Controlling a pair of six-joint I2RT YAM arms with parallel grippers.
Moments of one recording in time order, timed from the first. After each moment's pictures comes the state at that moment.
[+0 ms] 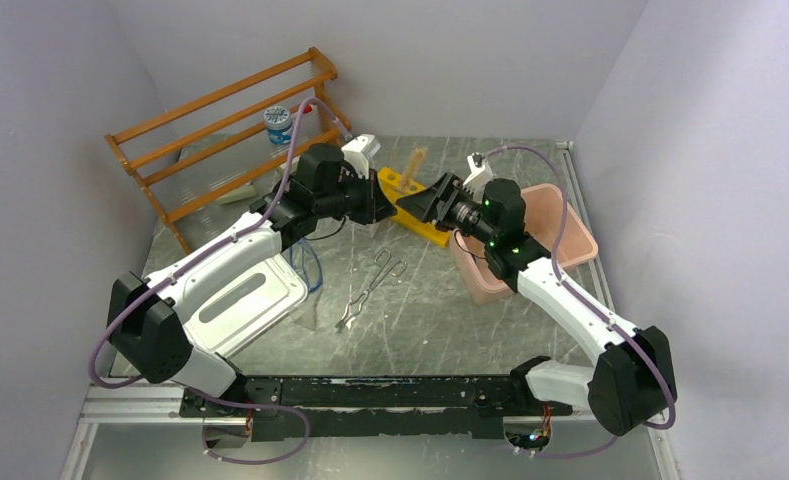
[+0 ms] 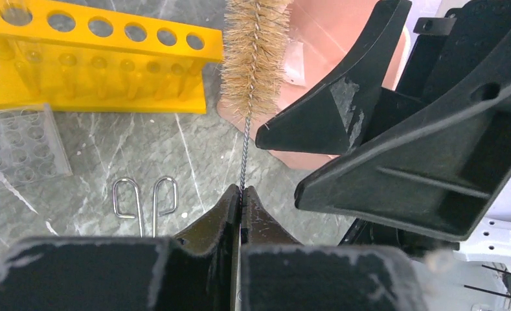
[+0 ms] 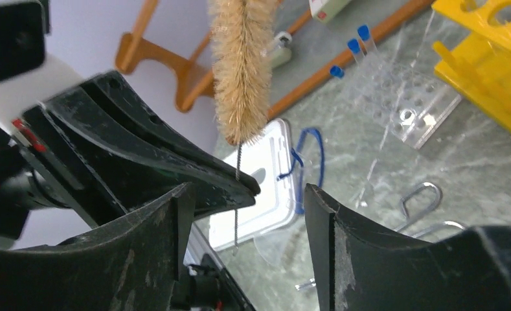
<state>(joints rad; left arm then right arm) -0.68 1.49 1.28 -0.22 0.30 -0.44 0.45 1.20 0.83 0.19 -0.38 0.83</state>
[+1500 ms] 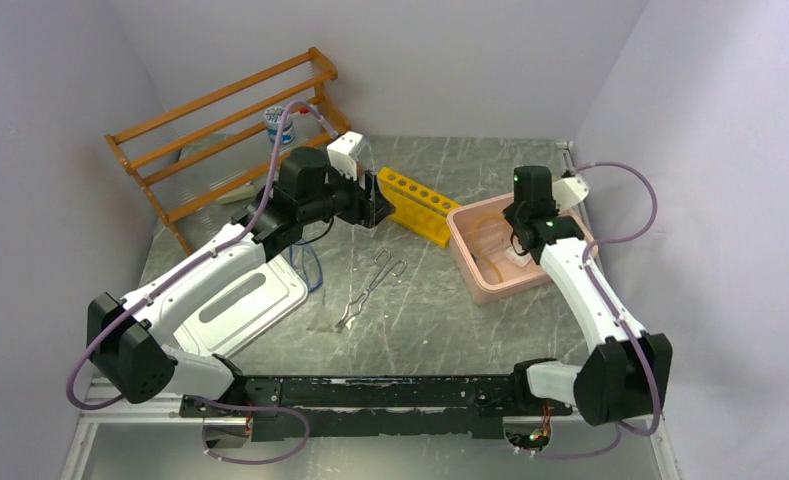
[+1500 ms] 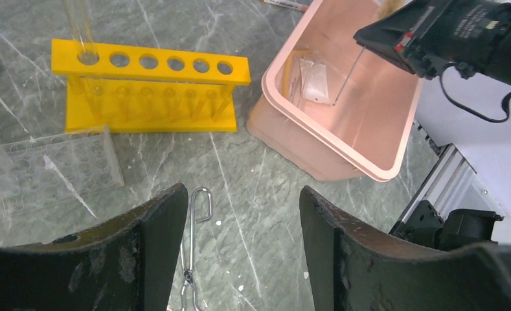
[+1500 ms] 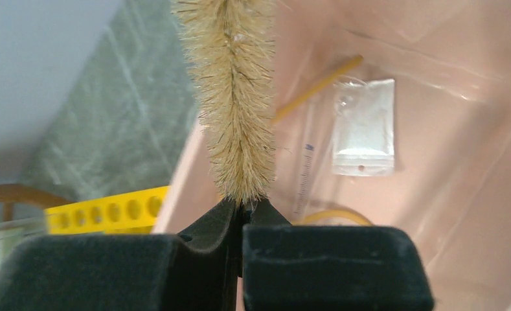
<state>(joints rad) -0.68 1.37 1.24 -0.20 0.20 -0.33 0.18 1.21 1.02 -0.47 0.49 0.89</state>
